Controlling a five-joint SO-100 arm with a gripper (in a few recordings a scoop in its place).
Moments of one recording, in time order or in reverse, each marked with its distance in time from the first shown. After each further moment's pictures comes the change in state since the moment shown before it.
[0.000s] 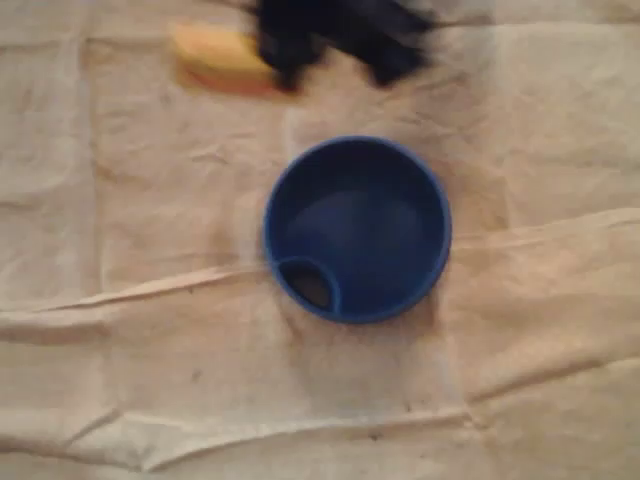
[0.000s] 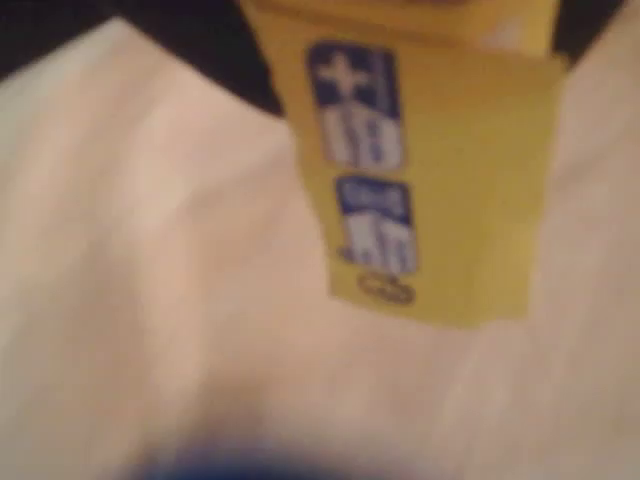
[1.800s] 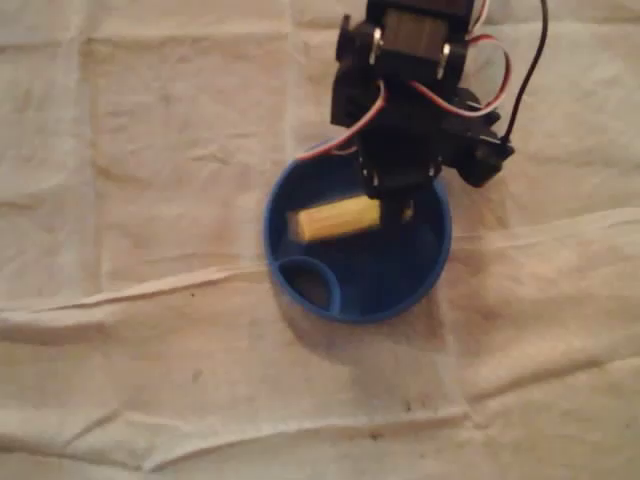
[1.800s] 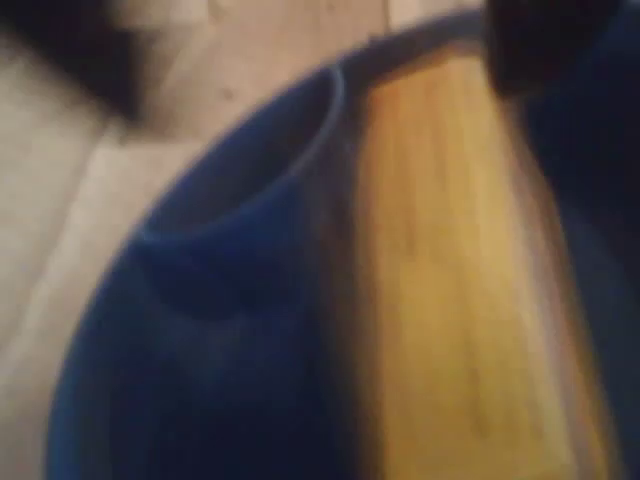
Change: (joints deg) arm -12.0 -15.7 0.1 -17.4 0.0
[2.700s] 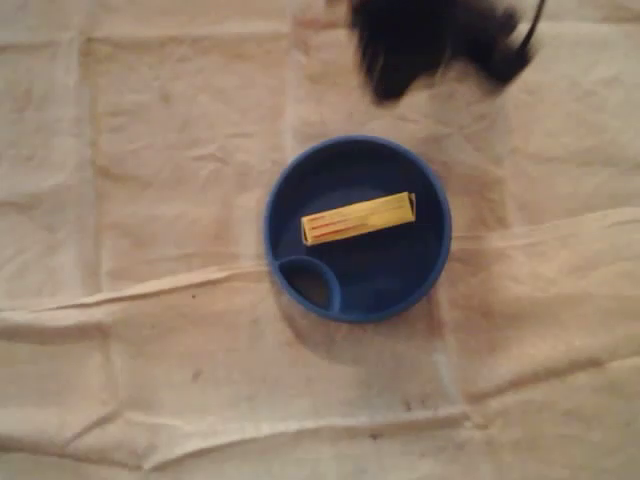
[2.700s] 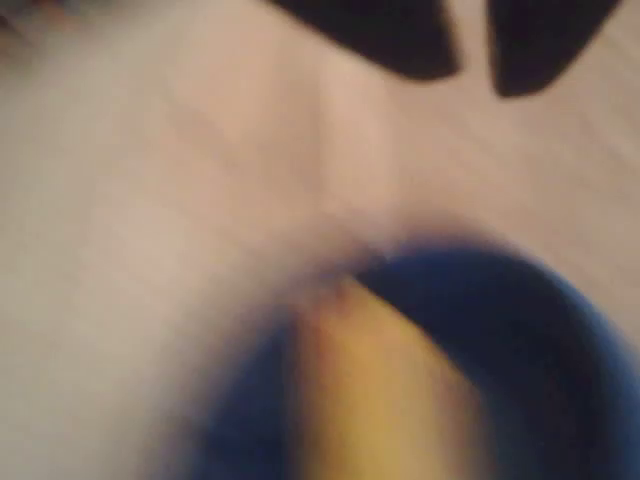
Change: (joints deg) arm 2.2 25.4 0.0 17.7 0.0
